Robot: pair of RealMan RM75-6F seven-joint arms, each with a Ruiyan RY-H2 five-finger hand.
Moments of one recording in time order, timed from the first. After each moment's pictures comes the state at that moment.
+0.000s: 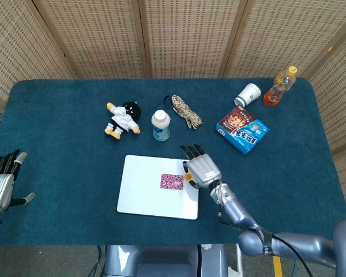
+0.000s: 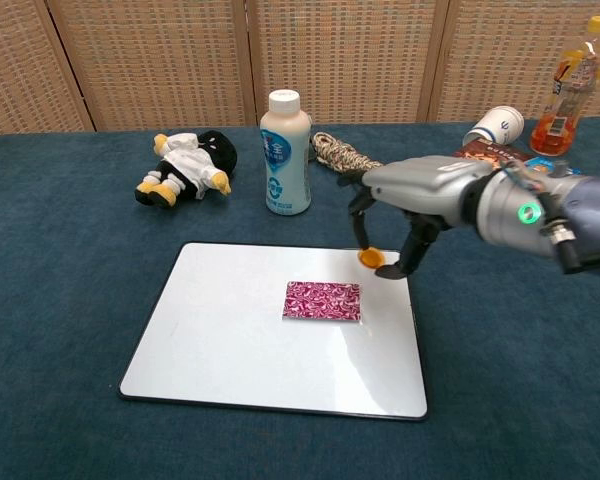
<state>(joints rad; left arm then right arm) -0.18 -1.12 -0.07 -1.65 1.31 1.33 0.16 0.85 -1.59 0.23 -1.63 -0.84 0.91 -0.72</state>
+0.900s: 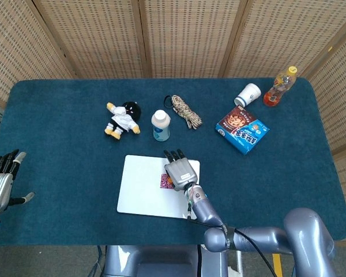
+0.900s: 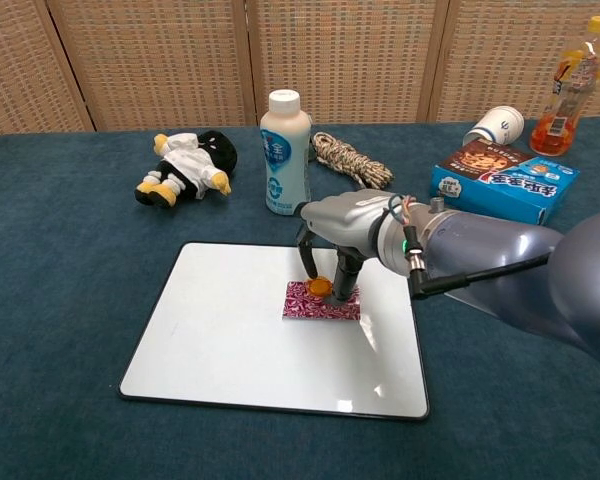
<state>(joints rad) -0.18 -1.11 -0.07 -1.64 1.30 1.31 0.13 1.04 -1.80 0.24 -1.51 -0.54 1.00 -0.88</state>
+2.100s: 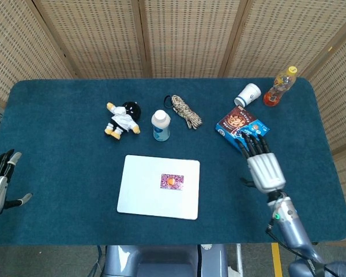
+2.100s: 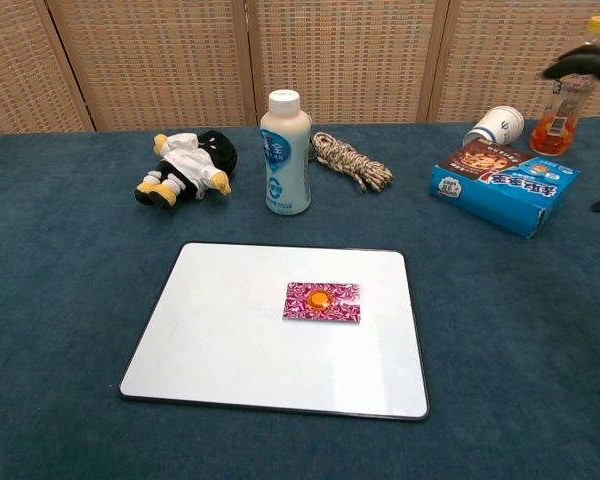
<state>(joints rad) -0.14 -1.10 -0.06 -1.65 1.39 1.40 0.07 0.55 -1.25 -0.04 -1.74 -1.26 1.45 -0.33</state>
